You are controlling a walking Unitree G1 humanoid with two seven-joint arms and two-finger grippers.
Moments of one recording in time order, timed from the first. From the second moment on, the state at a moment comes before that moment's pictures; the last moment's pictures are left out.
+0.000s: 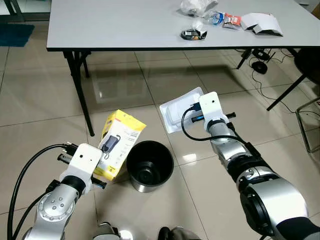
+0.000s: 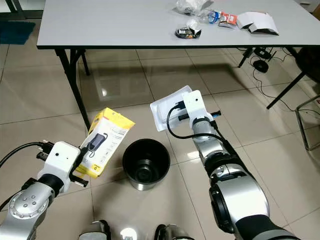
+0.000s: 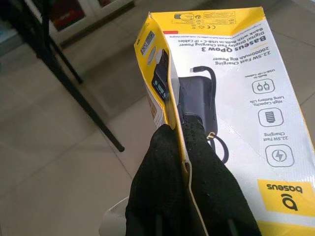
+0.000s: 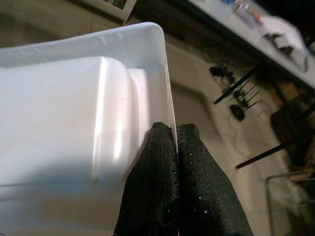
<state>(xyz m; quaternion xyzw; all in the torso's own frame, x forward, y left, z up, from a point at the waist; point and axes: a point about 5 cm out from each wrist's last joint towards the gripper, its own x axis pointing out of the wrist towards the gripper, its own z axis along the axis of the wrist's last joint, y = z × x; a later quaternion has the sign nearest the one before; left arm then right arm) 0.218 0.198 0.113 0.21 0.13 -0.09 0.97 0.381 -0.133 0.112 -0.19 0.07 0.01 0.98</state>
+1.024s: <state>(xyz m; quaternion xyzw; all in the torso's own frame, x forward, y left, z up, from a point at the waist) 0.232 0.180 0.066 0.16 0.14 -0.07 0.98 0.274 -0.145 -0.004 -0.02 0.23 0.08 0.97</state>
